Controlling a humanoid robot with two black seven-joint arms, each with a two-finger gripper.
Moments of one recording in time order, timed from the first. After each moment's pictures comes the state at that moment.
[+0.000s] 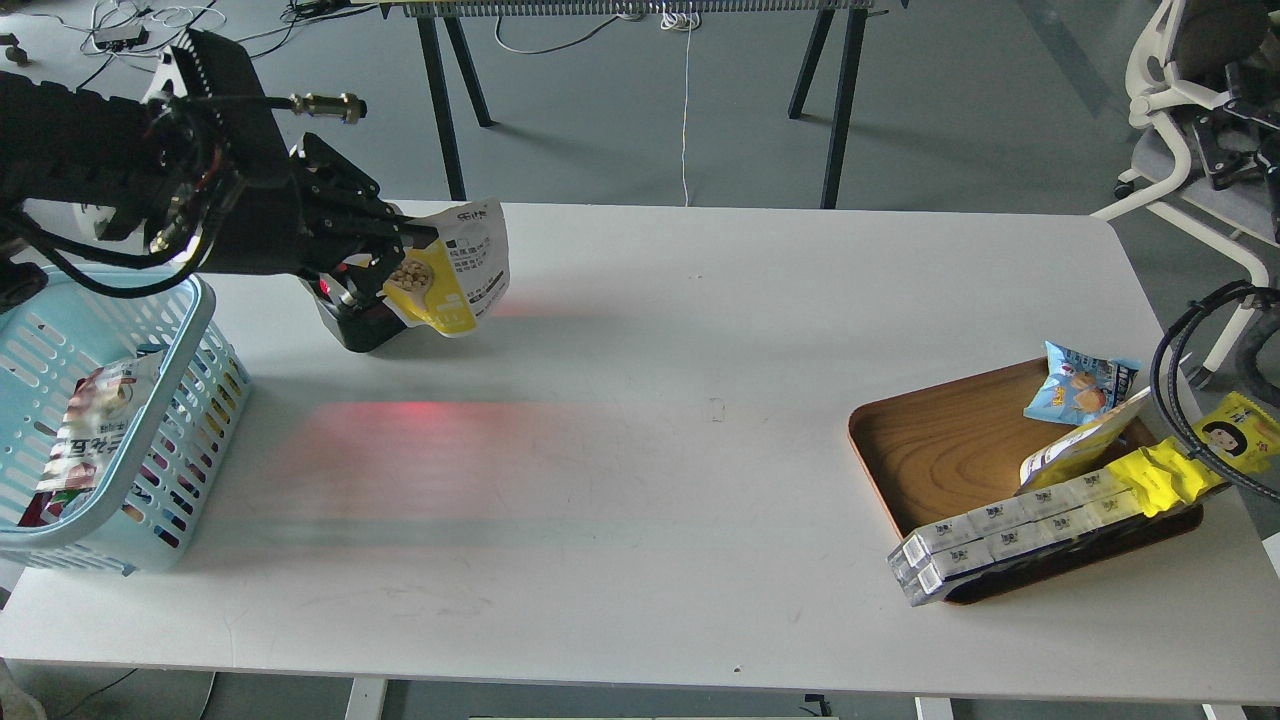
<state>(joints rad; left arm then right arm) -1.19 0.98 -0.36 -1.55 2.18 -0.48 -0.49 0.78 -0.68 0.58 0.71 0.66 0.49 0.42</state>
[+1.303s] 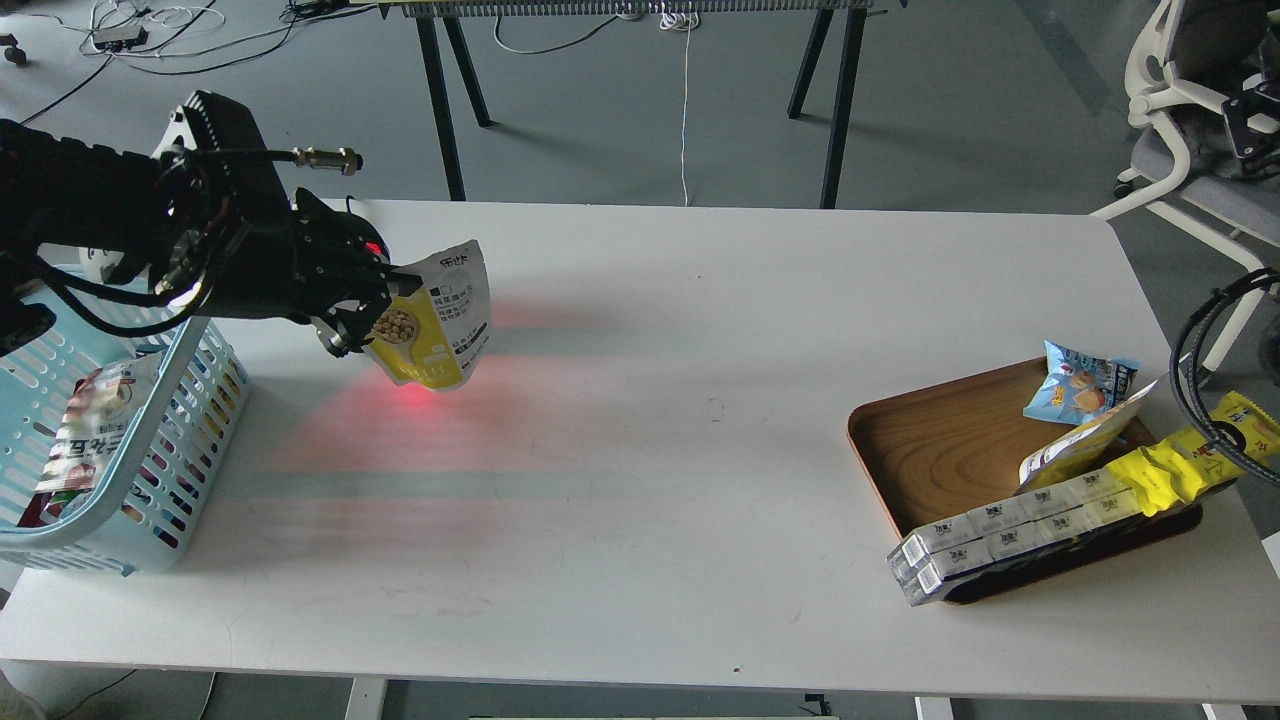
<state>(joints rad) -1.13 0.98 -0.33 -1.55 2.18 -0.48 -0.49 0.78 -0.70 0.60 0.71 0.66 0.49 0.42</state>
